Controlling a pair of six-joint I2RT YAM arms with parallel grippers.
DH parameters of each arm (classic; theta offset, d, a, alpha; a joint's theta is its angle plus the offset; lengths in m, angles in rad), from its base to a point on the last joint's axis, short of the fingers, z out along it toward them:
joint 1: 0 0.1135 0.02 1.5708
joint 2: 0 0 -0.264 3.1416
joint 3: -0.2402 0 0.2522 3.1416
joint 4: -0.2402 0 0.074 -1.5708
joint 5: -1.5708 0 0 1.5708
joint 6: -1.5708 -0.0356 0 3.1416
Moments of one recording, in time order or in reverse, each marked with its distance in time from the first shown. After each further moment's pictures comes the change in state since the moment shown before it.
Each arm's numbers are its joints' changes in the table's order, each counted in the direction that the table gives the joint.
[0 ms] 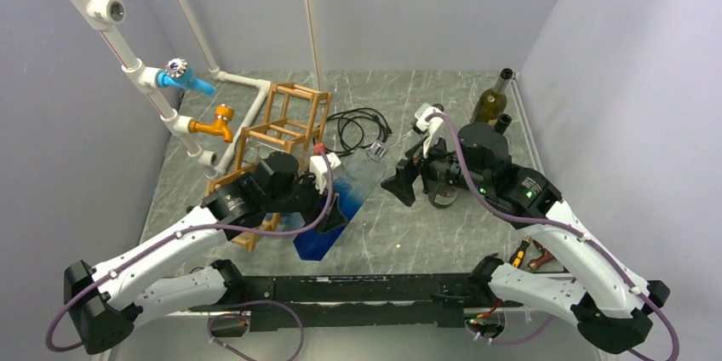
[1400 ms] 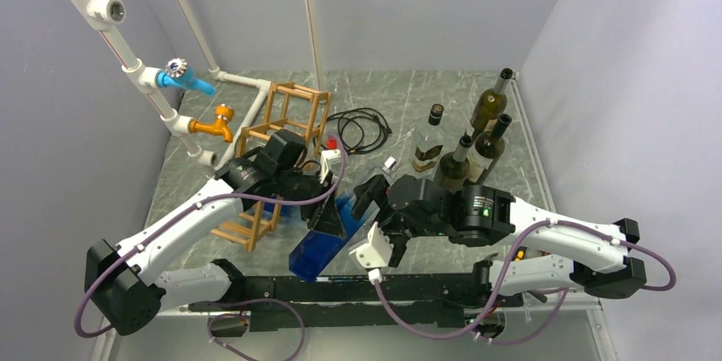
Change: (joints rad) left arm 0.182 -0.202 -0.171 -0.228 -0.619 0.011; right arm 0.539 -0.164 -0.049 -0.196 -0.222 1.266
